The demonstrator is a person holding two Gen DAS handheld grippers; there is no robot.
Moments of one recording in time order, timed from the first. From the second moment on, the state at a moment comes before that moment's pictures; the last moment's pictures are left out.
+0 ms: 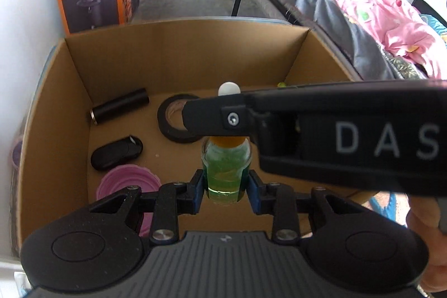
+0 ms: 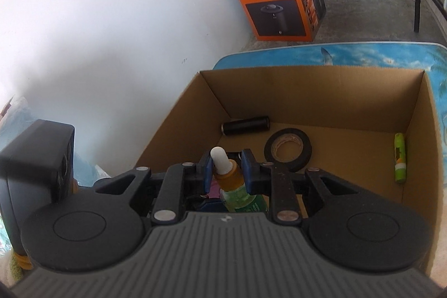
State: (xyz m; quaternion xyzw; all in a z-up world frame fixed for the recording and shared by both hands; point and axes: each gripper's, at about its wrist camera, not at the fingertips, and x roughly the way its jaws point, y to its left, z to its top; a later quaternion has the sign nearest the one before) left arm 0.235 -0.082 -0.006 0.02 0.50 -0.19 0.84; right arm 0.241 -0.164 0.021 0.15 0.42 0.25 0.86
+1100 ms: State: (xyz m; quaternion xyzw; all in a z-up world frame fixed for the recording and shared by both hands) left arm 0.124 -0.052 0.067 0.01 0.36 -0.24 0.90; right arm 0.098 -0.258 0.057 0.30 0.32 0.20 0.88
